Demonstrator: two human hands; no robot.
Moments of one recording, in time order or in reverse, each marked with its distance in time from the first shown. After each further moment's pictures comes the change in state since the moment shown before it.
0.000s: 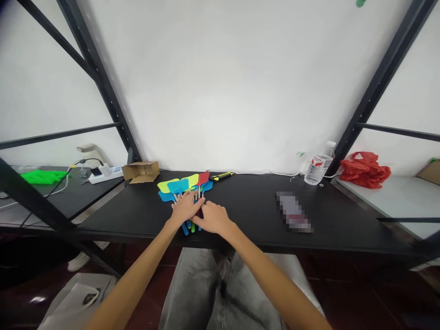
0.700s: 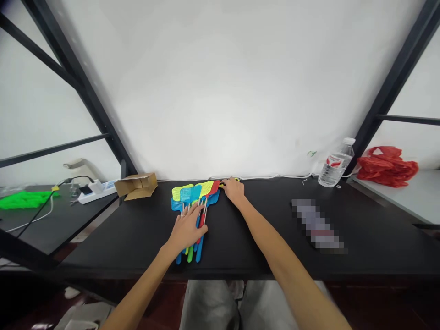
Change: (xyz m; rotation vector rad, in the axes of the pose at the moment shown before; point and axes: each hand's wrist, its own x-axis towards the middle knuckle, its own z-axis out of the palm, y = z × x) left_hand 0.020 -0.027 0.005 0.109 -0.091 0.216; right_hand 0.153 0.121 0.006 -0.193 0.241 0.287
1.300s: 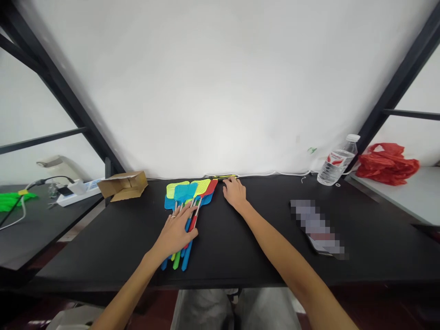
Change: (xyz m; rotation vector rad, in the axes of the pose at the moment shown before) left_hand 0.009 -0.014 -0.003 -0.006 -0.025 0.061; right_hand -0.014 0.019 0.003 0.025 0.074 0.015
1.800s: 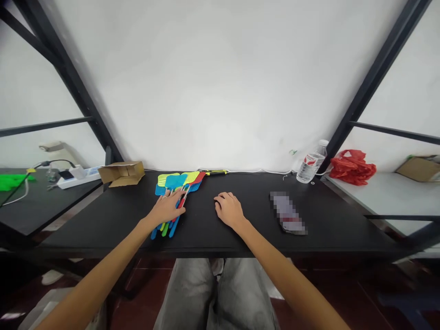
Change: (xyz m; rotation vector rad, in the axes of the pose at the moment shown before) left_hand 0.007 -0.004 -0.015 0.111 -0.040 -0.027; right_hand -0.122 0.000 -0.050 0.044 -0.068 -0.208
